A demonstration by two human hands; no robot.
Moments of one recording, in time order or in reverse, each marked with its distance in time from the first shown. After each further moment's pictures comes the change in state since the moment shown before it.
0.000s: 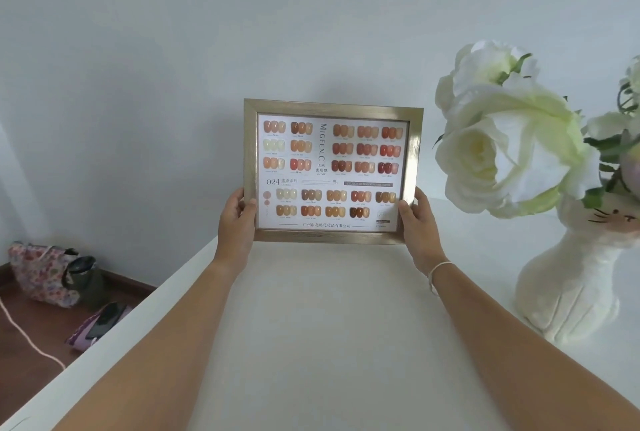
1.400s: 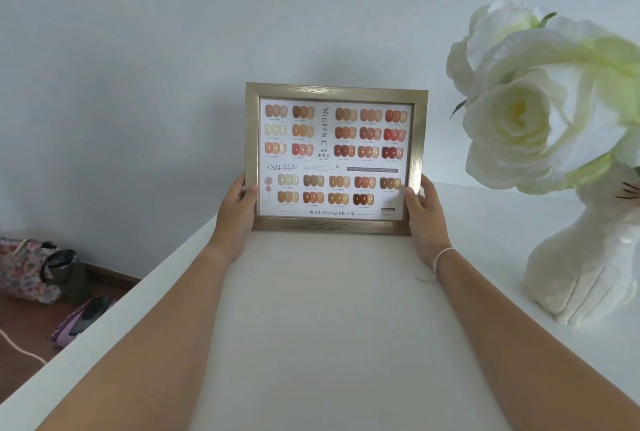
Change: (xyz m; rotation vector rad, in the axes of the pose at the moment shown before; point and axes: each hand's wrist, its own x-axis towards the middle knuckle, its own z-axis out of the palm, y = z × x) left_hand 0.021 -0.024 0.001 0.015 -0.141 -0.046; right_hand 0.012 0.031 -0.001 0.033 0.068 -0.022
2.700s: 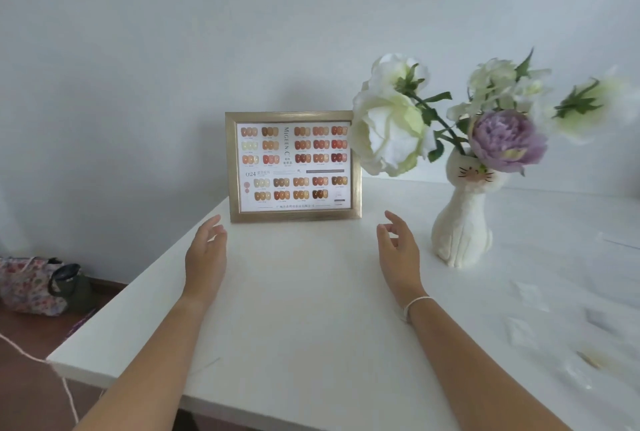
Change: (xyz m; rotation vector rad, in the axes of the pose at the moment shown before) left_hand -0.139 0.043 -0.009 0.195 0.195 -0.056; right_hand -0.137 -0.037 -0.057 -0.123 0.149 0.011
